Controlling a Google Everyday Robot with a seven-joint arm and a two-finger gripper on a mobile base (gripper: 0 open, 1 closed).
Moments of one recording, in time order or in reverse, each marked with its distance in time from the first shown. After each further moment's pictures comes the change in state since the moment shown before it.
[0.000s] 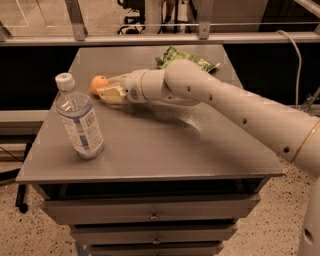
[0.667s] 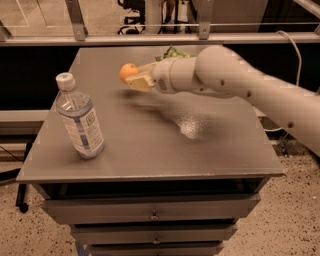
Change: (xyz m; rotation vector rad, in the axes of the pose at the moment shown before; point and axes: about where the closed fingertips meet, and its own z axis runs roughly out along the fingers) arm -0.014 -0.039 -0.094 0.188 0.051 -0.051
